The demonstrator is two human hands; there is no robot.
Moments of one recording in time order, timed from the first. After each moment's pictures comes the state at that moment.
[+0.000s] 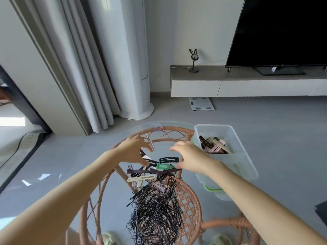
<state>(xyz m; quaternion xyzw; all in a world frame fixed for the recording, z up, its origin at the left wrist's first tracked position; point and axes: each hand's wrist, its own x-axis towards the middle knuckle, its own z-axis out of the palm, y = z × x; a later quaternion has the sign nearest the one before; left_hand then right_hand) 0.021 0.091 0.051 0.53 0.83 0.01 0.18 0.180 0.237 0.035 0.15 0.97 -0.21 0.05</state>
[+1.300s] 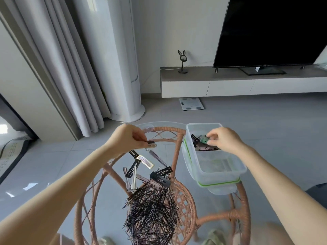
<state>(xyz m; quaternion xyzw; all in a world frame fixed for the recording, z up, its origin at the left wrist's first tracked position) 0.032 0.090 0.088 0.44 0.83 0.30 0.16 0.236 0.332 0.052 0.37 0.91 -0.18 -0.04</state>
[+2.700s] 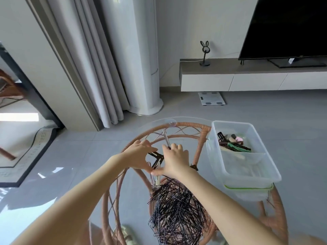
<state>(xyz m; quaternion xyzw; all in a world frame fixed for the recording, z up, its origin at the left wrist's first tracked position) -0.010 0.057 0.013 0.51 0.83 -0.05 0.20 0.107 0.153 -0.006 0.25 0.95 -0.15 0.07</state>
